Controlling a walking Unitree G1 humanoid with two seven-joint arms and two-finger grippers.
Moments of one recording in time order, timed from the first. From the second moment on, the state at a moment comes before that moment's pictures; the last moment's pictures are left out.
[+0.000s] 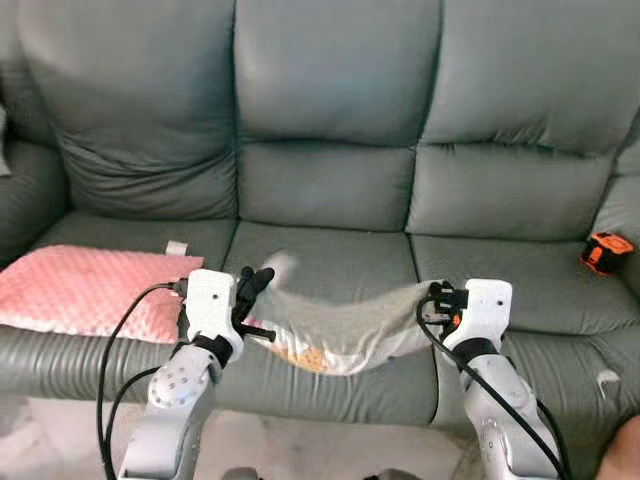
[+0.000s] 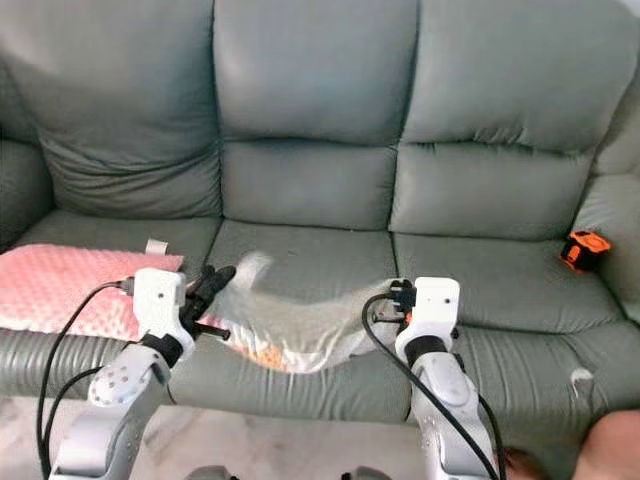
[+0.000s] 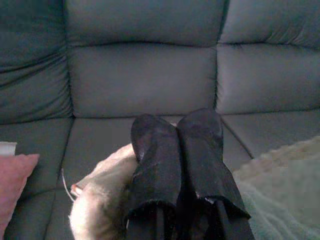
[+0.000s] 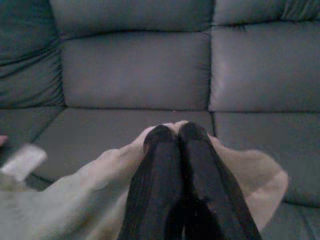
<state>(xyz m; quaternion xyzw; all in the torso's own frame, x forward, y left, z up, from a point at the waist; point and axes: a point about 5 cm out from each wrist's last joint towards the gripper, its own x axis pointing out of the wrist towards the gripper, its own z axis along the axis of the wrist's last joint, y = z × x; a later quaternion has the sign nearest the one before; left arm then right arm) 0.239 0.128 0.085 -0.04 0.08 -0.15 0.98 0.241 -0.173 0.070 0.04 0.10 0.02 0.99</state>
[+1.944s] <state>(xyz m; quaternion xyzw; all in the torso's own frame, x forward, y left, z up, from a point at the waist) 0.279 0.173 0.101 0.01 0.04 -0.09 1.00 0.259 -0.179 0.088 0.07 0.07 -0.06 0.99</state>
